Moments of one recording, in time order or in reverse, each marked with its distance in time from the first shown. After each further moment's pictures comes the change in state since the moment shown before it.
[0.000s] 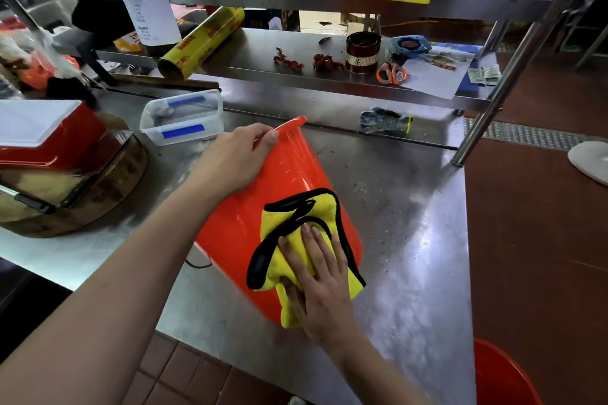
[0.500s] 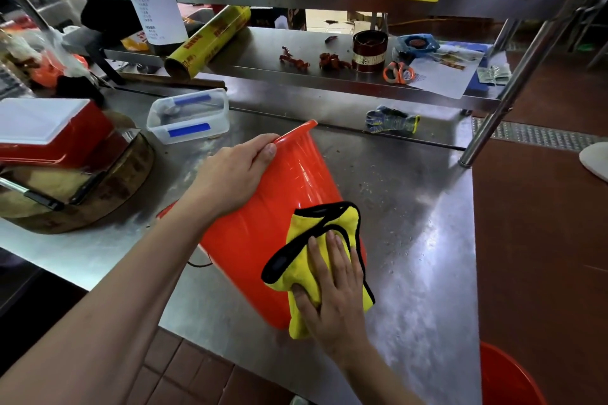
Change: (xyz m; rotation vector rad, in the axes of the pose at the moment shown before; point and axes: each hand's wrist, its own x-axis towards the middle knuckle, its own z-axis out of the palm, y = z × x) left_hand -0.024 -0.008 -0.001 0.083 -0.014 0.065; right_hand -0.017 0.005 0.000 0.057 0.019 0.164
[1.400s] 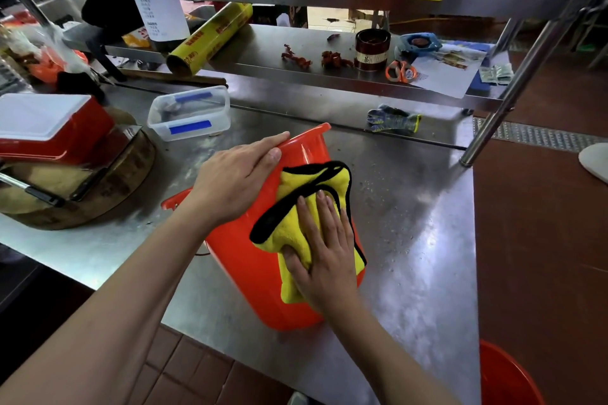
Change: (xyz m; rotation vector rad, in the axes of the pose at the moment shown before) left_hand -0.015 -0.001 -0.002 -0.028 0.016 0.056; right_hand 0.057 -0.017 -0.004 -0.015 0.026 -0.040
